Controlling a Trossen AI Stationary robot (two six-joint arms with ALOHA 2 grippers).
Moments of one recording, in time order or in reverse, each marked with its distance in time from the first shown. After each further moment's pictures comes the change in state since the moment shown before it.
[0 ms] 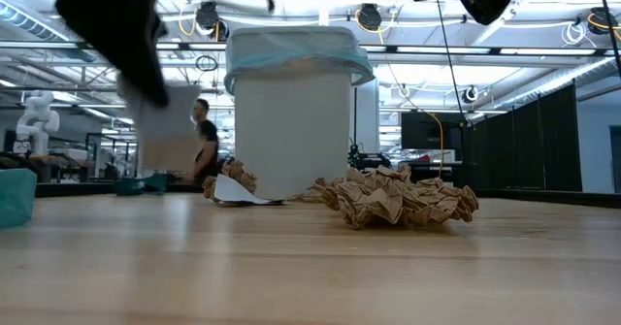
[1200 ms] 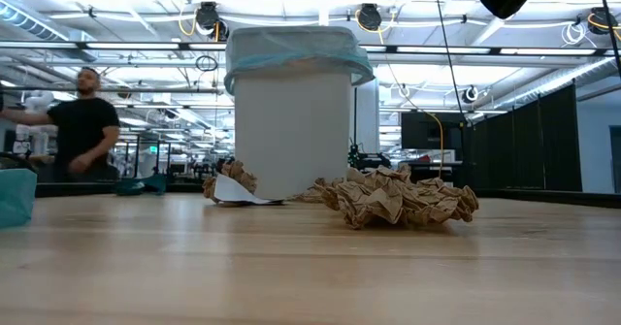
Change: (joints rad) left arm 0.493 -0.244 0.229 0.546 -0.144 1.038; right arm 0.077 0.000 0.000 -0.004 0.005 0.071
